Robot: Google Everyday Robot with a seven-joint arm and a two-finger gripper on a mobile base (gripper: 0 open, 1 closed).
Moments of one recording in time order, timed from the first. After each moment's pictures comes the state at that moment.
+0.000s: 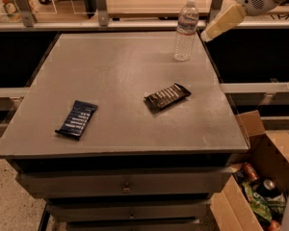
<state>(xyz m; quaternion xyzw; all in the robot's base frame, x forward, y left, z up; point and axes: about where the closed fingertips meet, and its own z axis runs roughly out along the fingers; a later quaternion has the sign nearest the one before) 0.703 -0.209 0.994 -0.48 0.77 0.09 0.42</state>
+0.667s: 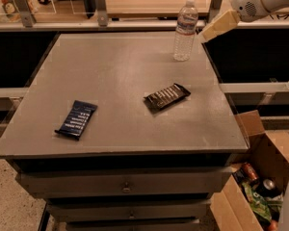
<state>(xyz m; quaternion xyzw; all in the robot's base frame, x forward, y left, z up) 0.726 -0.213 0.977 -0.45 0.77 0.10 0.44</state>
